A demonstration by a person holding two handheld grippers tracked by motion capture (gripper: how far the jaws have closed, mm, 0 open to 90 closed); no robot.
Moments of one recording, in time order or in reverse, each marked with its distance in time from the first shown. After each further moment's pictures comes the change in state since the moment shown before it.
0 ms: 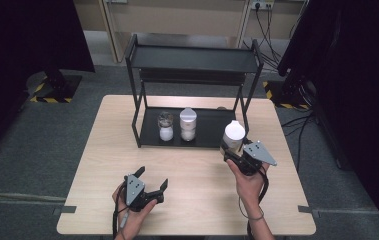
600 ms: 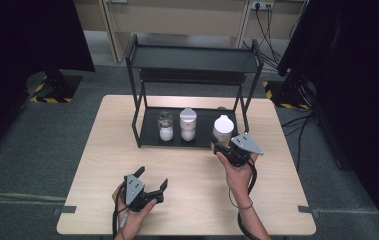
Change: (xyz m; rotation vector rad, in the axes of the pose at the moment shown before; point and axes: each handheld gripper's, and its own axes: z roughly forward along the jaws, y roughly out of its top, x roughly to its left) left arm 0.000 0.000 0.000 -0.002 0.000 -0.004; right arm 0.010 -0.001 0.039 0.030 0.027 0.016
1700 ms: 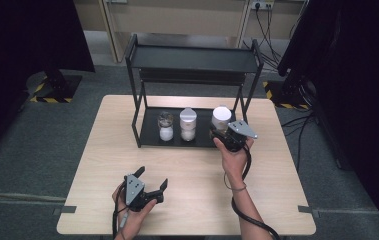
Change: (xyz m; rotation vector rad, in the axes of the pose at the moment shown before) left arm 0.000 0.000 0.000 0.002 -0.001 -0.002; right arm -0.016 0.007 0.046 0.037 -0.047 0.042
